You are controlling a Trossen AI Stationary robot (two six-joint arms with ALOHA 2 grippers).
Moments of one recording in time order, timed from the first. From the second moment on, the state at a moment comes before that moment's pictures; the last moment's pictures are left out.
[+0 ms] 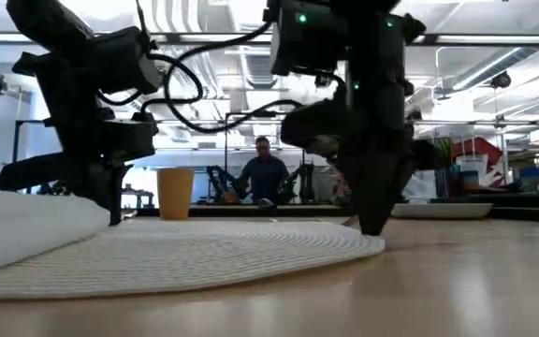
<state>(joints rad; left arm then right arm) -0.06 1.36 0.58 -0.47 -0.28 0.19 0.18 2.00 1.34 -0.79 -0.05 1.13</state>
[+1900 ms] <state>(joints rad) 0.25 1.37 0.55 -0.22 -0.29 0.58 0.32 2.01 1.31 -0.51 -0.11 1.62</state>
